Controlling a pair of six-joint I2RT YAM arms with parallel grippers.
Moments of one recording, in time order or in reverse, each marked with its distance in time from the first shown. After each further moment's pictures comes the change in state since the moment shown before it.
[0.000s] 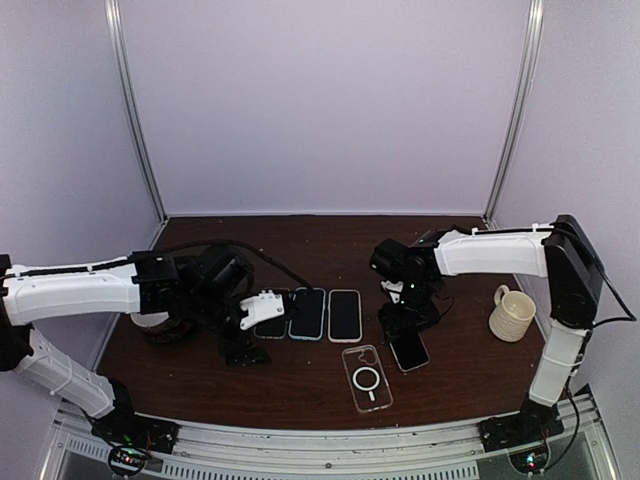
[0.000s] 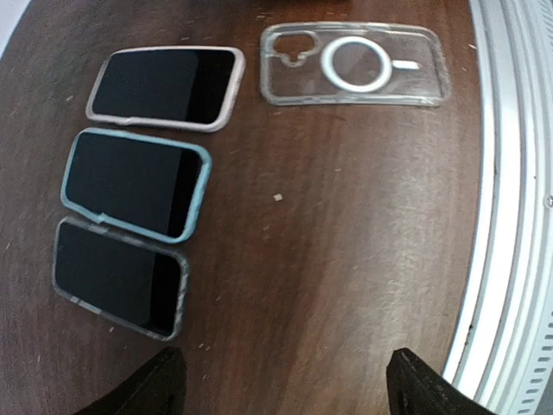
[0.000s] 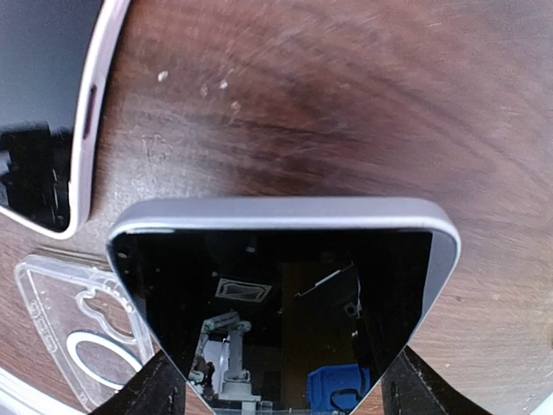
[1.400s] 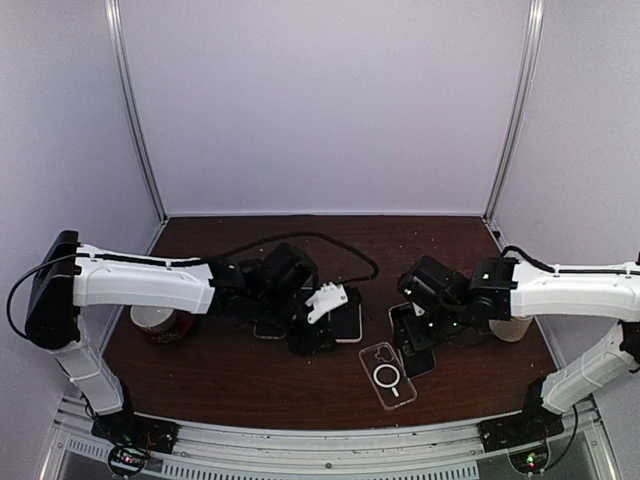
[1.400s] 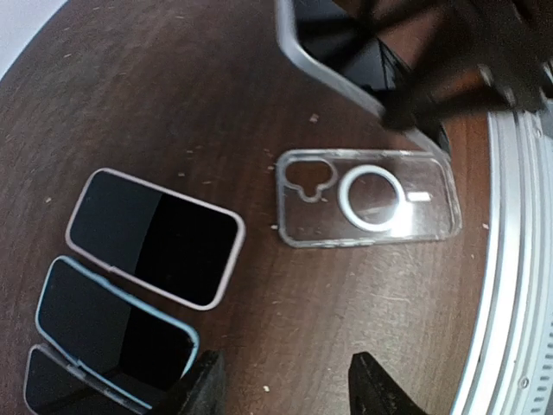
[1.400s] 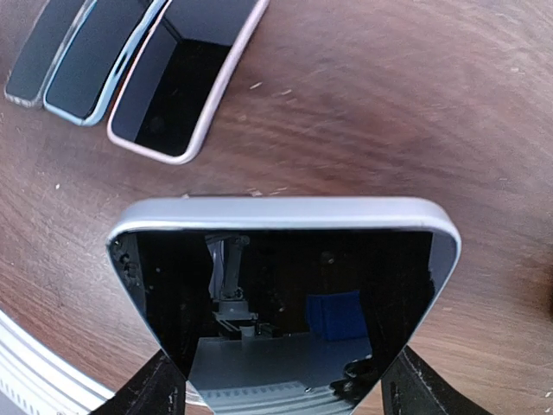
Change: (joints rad) left arm -0.119 0.391 0.202 0.322 0.074 -0.184; right arm 0.224 -0.509 -0.338 0.183 0.206 0.169
